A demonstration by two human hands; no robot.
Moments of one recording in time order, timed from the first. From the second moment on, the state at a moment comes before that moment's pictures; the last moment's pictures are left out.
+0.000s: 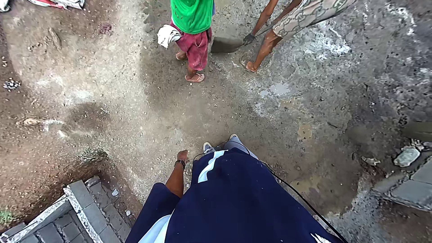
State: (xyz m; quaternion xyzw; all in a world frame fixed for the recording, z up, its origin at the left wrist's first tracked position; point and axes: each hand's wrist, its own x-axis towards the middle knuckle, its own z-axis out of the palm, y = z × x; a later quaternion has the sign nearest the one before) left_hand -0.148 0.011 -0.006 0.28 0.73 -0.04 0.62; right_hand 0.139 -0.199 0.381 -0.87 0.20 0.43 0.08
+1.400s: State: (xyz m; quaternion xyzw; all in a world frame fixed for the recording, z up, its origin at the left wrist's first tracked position) left_hand 0.095 0.220 0.081 0.39 0.68 0.06 0.62; right_hand 0.341 -0.200 0.113 -0.89 0.16 0.43 0.07
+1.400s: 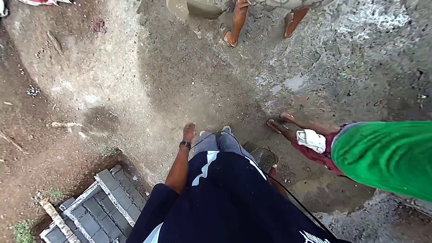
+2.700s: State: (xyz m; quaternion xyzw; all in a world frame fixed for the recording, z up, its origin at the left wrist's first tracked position) left_hand 0.182 0.686 0.073 0.48 0.65 -0.02 0.58; right_hand 0.518 0.517 0.026 -0.89 -0.11 0.44 0.10
